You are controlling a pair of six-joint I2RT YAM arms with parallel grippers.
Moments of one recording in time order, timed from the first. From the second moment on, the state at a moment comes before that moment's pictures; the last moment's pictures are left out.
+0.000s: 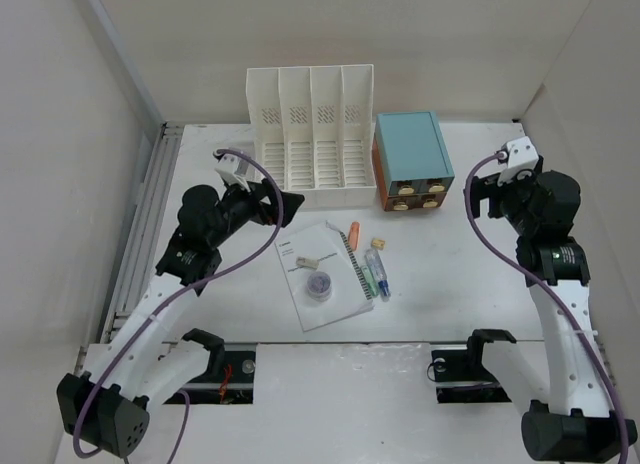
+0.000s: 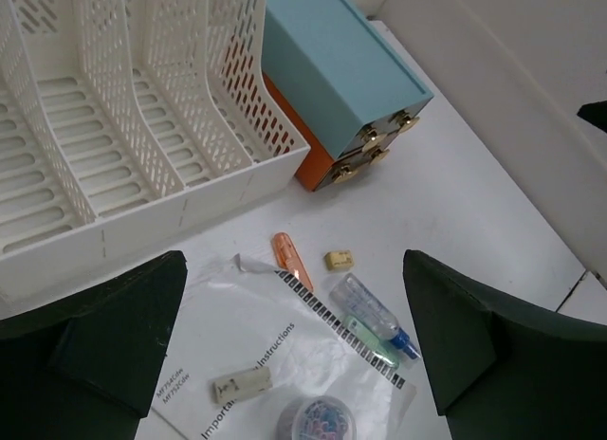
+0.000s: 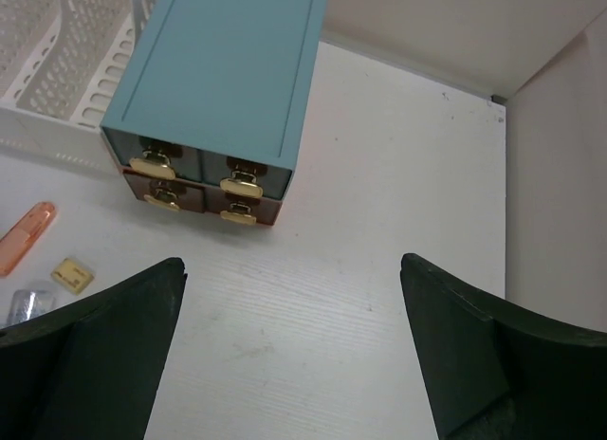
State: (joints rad) left arm -0.38 0.87 0.77 0.01 0.32 -0.37; right arm -0.05 0.83 0.99 -0.43 -0.20 -0.27
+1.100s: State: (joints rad) left arm -0.67 0.99 0.63 -0.07 0.14 -0.75; right arm 0.07 1.07 1.04 -0.63 -0.77 -0.47
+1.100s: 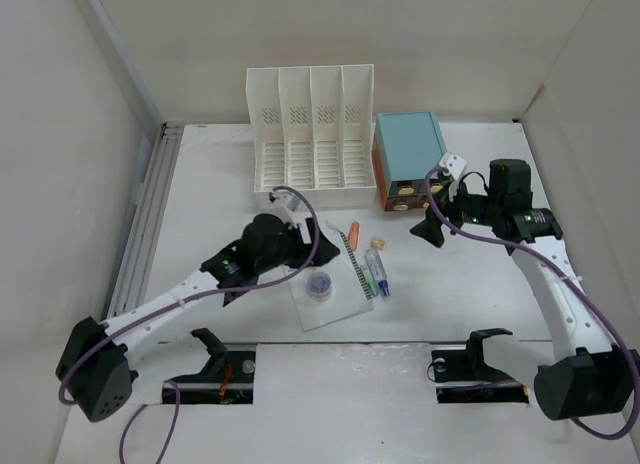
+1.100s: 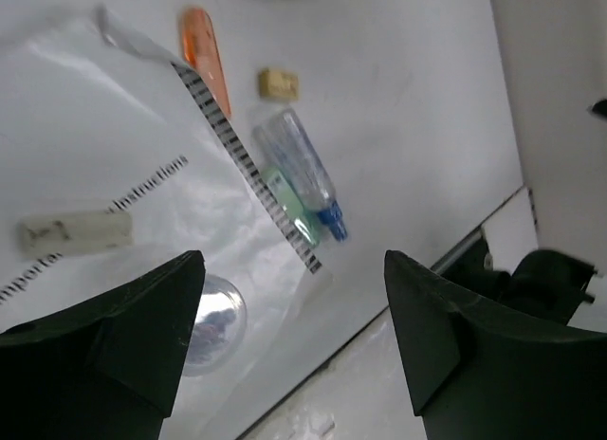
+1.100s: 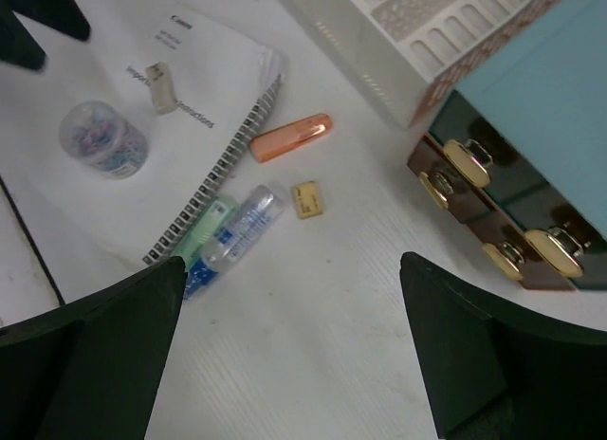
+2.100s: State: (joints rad) left arm -1.05 0.73 0.37 -0.37 -0.59 -1.43; right arm 0.10 0.94 1.03 -0.65 -0.85 -0.52
